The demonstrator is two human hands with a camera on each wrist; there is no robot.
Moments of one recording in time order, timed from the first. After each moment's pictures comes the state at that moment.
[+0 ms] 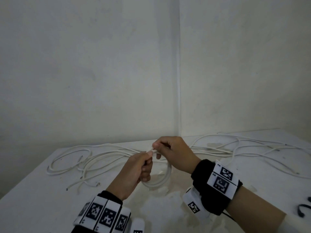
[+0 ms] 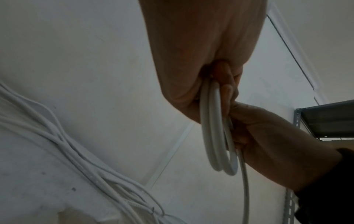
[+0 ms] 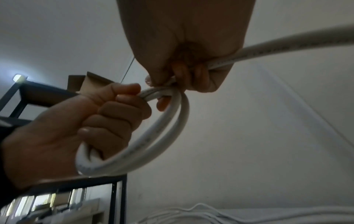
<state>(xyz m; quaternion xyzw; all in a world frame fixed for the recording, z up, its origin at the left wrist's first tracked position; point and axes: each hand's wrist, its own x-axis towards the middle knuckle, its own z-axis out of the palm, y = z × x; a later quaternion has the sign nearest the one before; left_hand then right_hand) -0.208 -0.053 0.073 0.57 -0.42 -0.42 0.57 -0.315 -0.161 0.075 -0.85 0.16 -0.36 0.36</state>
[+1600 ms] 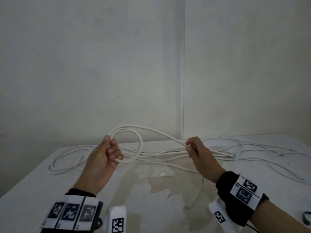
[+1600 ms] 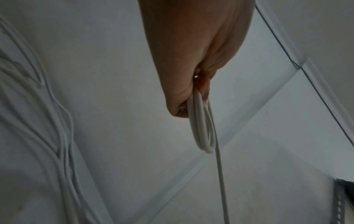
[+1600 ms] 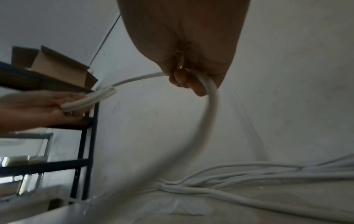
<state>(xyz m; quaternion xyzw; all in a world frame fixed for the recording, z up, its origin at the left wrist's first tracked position) -0.147 -0.043 0.089 0.39 -0.24 -0.39 0.80 -0.356 -0.207 0.029 -0.82 0.25 -0.41 0.32</state>
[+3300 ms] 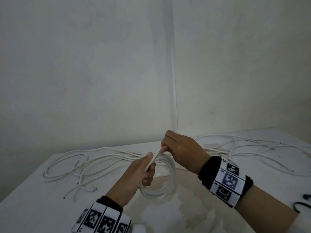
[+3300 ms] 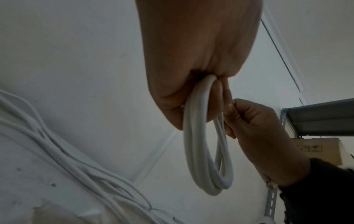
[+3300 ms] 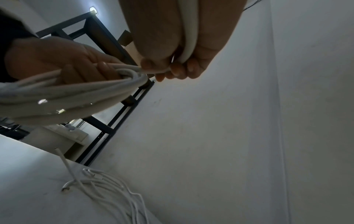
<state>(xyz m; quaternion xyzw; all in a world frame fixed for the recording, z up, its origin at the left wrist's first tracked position) -0.216 -0.055 0.074 0.59 -0.44 -0.43 0.53 -0.334 -0.183 0.075 -0.87 0.04 -0.48 -0.11</state>
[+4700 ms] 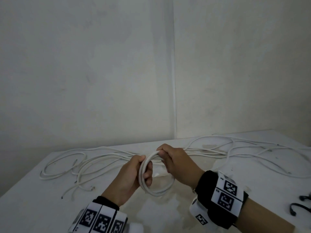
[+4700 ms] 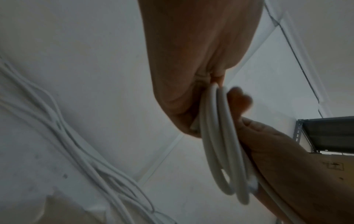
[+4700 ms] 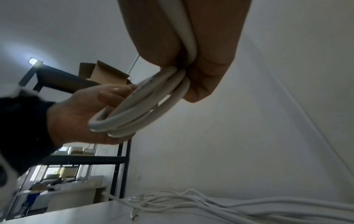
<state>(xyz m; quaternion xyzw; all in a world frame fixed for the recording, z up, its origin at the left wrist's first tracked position) -0.212 -0.054 0.070 0.54 -0.41 -0.47 0.57 -0.332 -0.156 0.056 -0.88 0.15 -0.38 0.25</state>
